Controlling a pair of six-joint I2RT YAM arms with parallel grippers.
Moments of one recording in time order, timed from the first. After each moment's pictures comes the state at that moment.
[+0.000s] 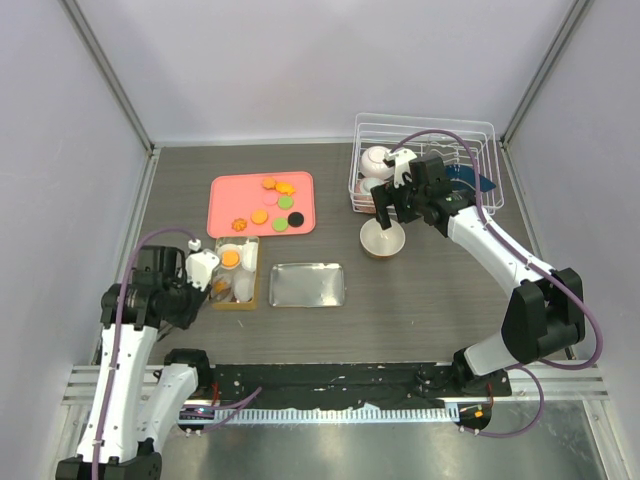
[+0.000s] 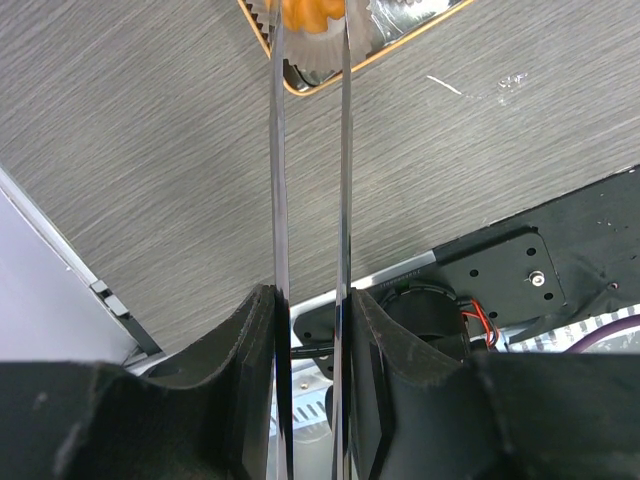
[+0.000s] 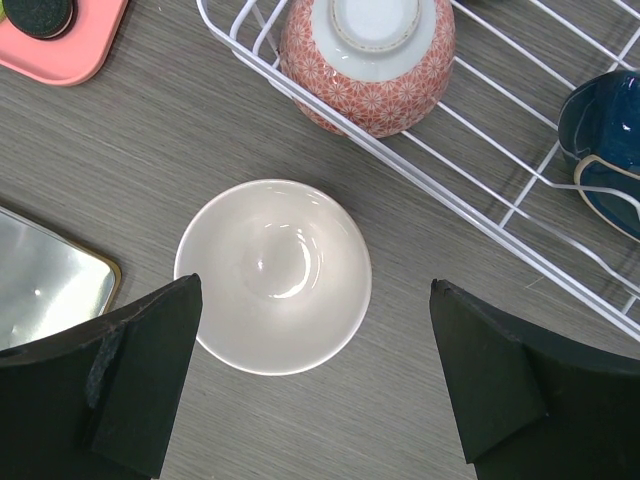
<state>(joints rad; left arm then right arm) -0.05 0.72 0.92 -1.34 0.06 0.47 0.35 1.47 1.17 -0.43 -0.07 -0.10</state>
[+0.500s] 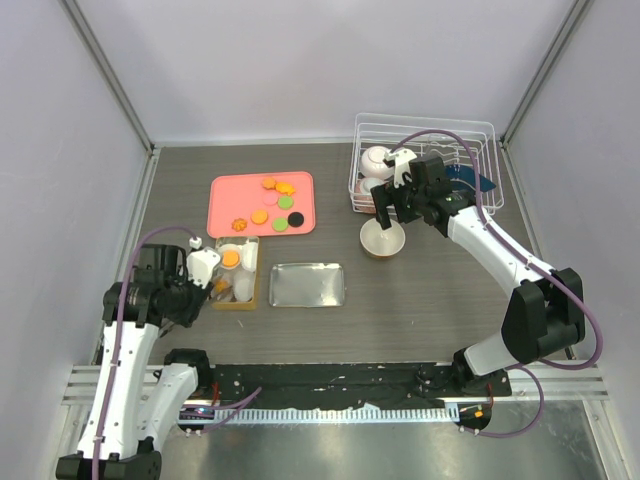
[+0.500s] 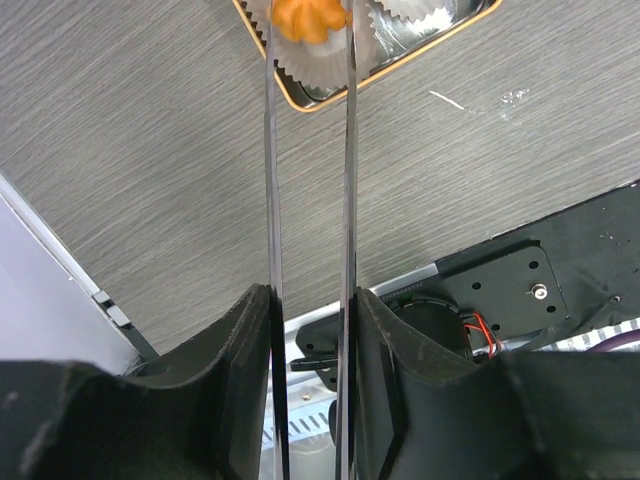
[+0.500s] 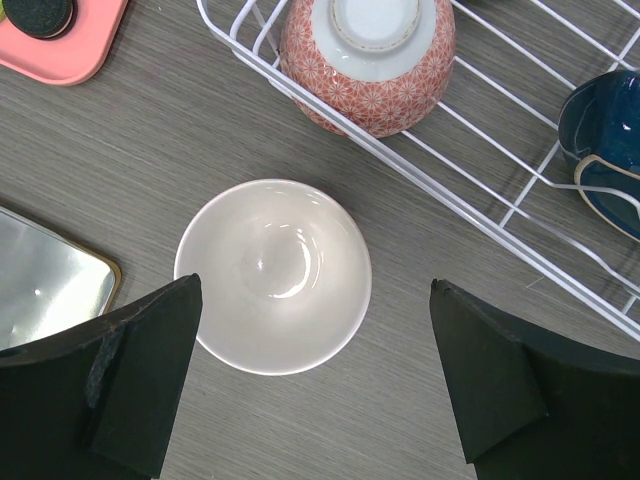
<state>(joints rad) -0.05 0.73 0.91 -1.30 0.07 0.47 0.35 1.47 1.17 -0.43 -0.07 -0.10</state>
